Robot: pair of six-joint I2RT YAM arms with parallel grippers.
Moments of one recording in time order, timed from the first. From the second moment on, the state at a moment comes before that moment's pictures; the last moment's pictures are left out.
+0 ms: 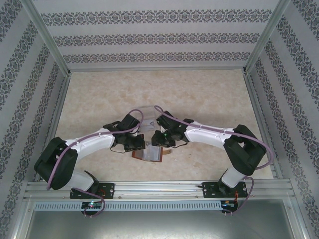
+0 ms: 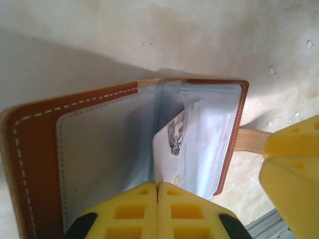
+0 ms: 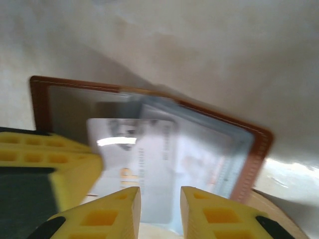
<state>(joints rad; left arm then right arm) -0.60 1.43 0.74 -0.47 0.37 -0.76 0.83 1.64 0.98 -0.42 -0.34 0.87</state>
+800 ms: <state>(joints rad) -0.60 1.44 0.76 -0.50 0.34 -0.75 0.83 1.75 0.98 -0.42 -0.34 0.85</state>
